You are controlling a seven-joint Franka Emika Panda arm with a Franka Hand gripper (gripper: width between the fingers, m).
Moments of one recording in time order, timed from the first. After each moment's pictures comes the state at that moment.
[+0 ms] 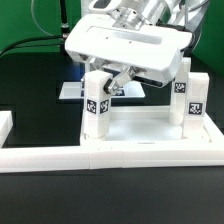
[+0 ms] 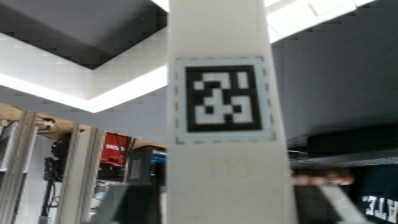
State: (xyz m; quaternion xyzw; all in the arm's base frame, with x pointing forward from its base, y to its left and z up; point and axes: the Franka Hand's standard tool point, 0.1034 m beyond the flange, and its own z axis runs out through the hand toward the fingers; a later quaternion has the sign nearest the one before) arm 0.624 -0.044 0.109 0.84 -0.32 0.40 0.17
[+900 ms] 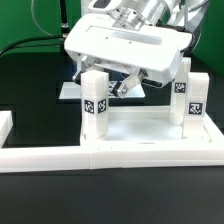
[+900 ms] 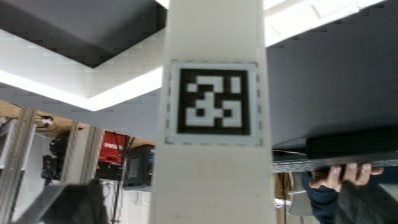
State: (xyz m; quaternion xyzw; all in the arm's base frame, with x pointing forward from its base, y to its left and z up) arm 0.624 -0.045 0.109 0.84 -0.32 0.39 0.18
